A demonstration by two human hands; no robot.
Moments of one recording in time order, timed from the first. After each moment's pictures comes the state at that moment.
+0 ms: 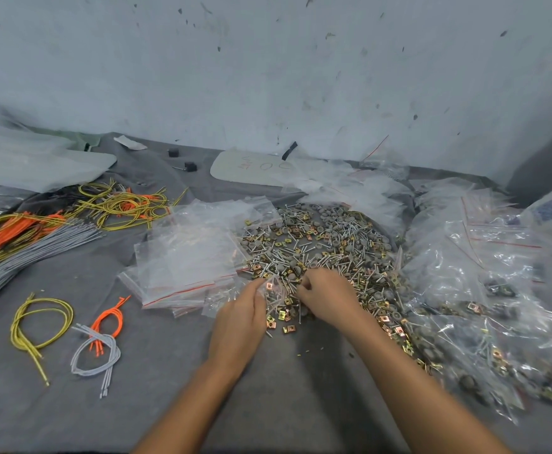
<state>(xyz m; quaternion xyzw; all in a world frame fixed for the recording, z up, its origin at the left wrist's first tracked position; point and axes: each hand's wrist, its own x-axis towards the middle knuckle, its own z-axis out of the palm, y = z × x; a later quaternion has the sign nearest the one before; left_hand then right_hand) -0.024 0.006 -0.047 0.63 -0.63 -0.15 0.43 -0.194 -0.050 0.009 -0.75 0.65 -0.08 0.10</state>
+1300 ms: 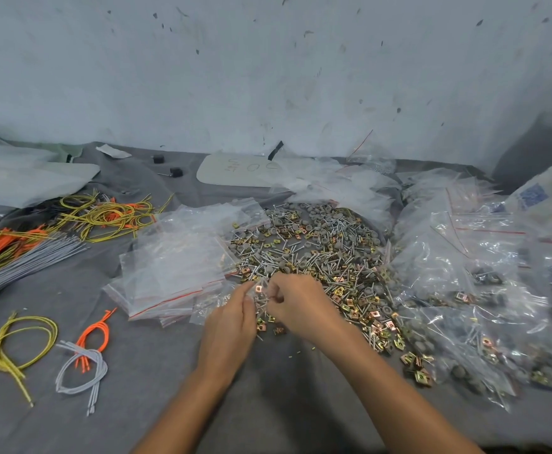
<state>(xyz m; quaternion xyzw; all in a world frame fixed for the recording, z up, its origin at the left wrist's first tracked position) -0.025 0.009 -0.043 0.63 -0.64 -0.15 0.42 -0.171 -0.018 0.021 -0.79 0.56 -0.18 0.16</state>
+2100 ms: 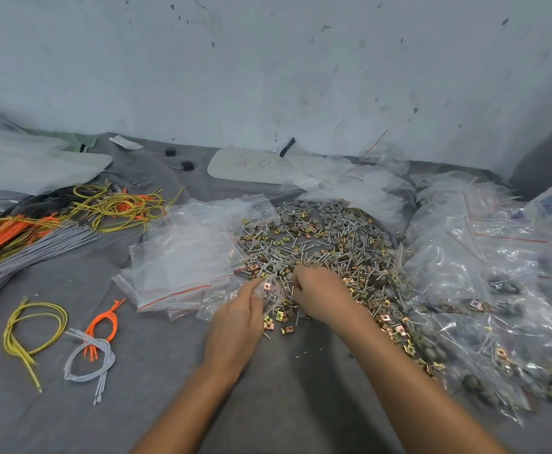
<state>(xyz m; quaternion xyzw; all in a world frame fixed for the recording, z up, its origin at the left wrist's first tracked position) -0.026 0.010 -0.040 0.64 -0.63 -0.16 0.41 -0.187 -0.057 0.010 -0.79 0.61 -0.04 0.09</state>
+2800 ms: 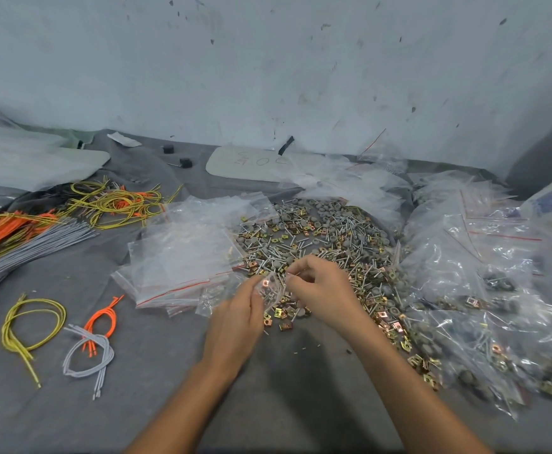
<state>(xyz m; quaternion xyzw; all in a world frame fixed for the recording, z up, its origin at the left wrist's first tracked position) -0.026 0.010 -0.043 0.63 -0.64 -0.14 0.41 -0.190 -0.017 0.027 -0.67 0.57 -0.35 0.33</state>
